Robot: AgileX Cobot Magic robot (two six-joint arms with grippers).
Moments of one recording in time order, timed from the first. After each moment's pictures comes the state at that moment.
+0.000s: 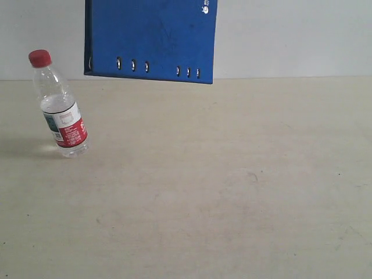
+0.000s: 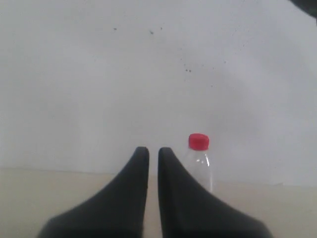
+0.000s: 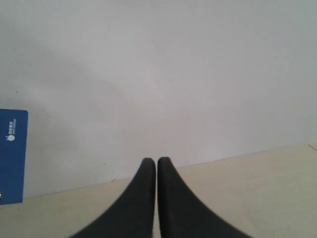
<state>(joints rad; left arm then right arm) -0.07 0.06 -0.10 -1.31 -0.10 1.27 0.02 0.04 -0.38 -0.02 0.34 0.25</state>
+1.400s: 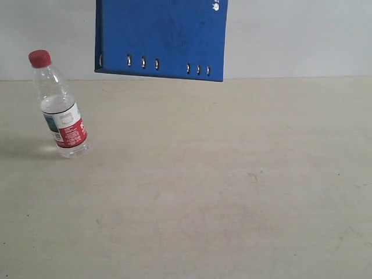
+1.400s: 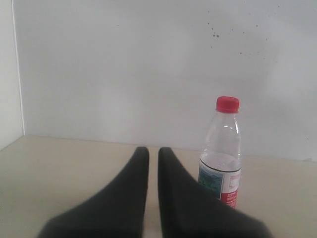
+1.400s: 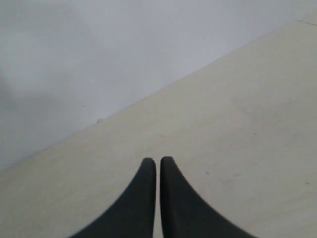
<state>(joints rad) -0.07 0.06 0.00 -1.31 -0.17 1.27 -0.02 0.01 0.00 0.01 0.22 0.47</state>
